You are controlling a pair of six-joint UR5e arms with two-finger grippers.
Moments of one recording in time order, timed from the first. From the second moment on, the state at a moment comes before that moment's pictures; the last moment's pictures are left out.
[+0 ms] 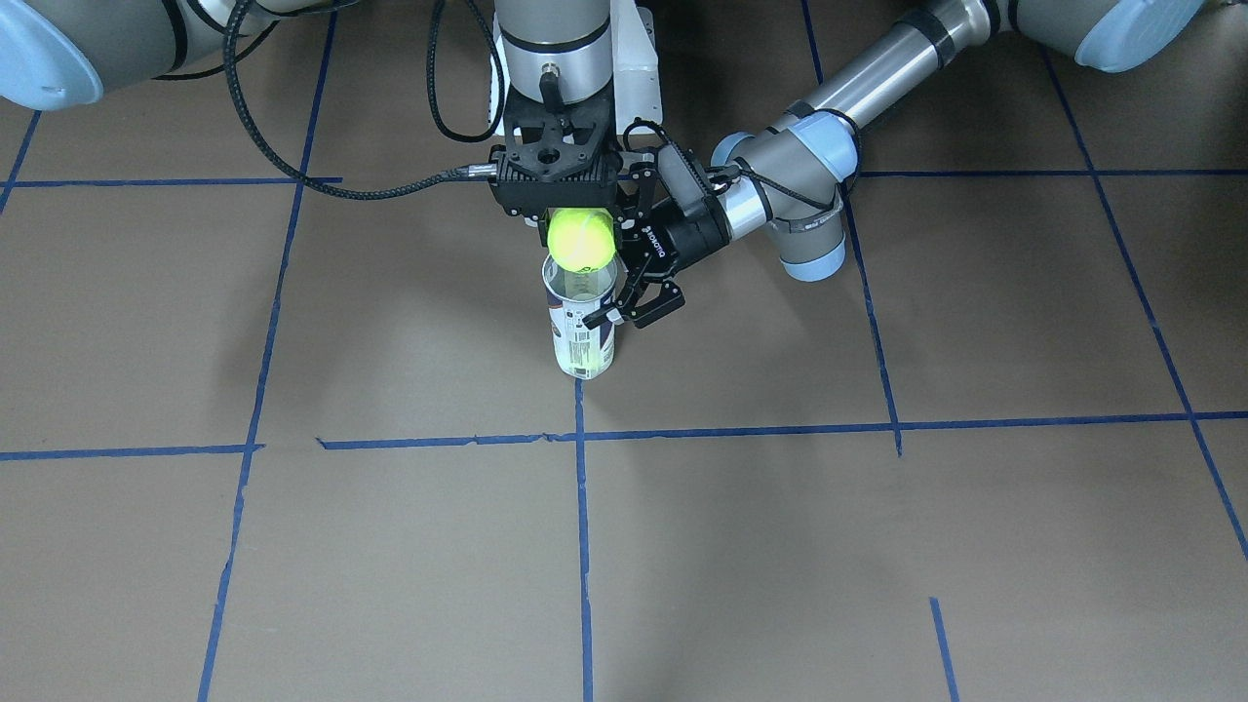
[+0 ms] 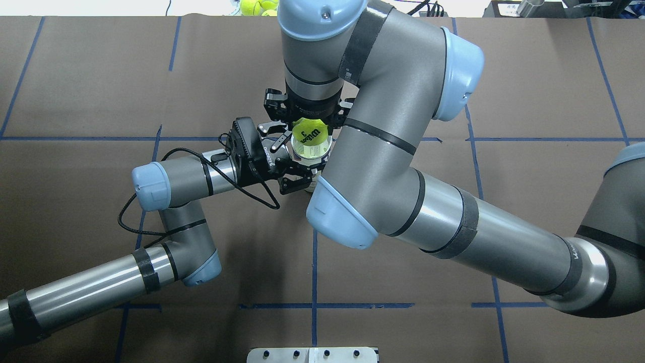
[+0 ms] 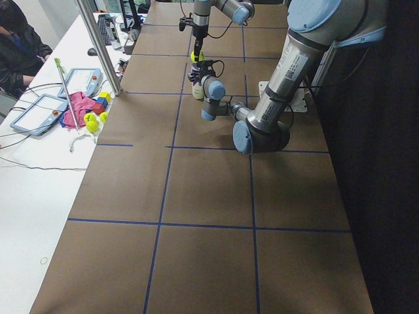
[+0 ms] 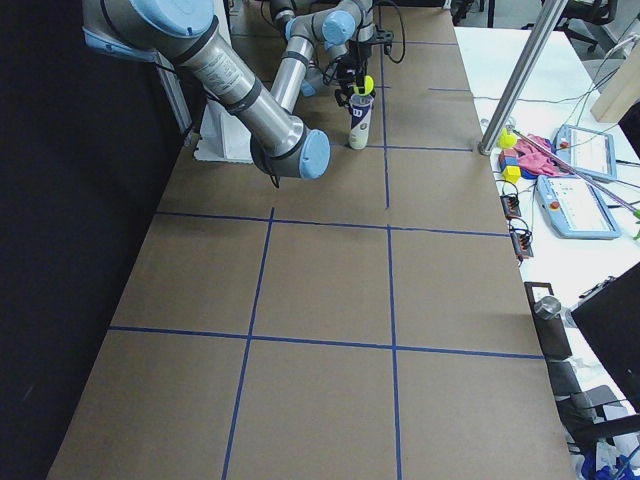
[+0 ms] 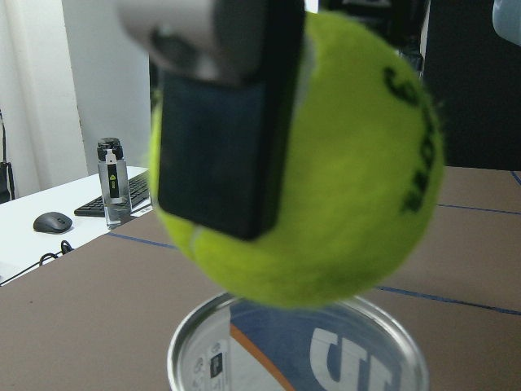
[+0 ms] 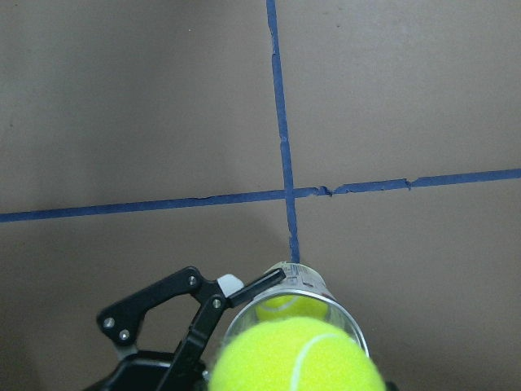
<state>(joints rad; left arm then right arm) -0.50 -2.23 -1.20 -3.30 -1.62 -0.31 0.63 -0.57 1.70 -1.92 1.89 1.22</state>
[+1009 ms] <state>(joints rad) -0.50 -2.23 -1.20 -3.31 -1.62 -0.31 0.63 -0.58 1.73 -1.92 1.90 1.18</state>
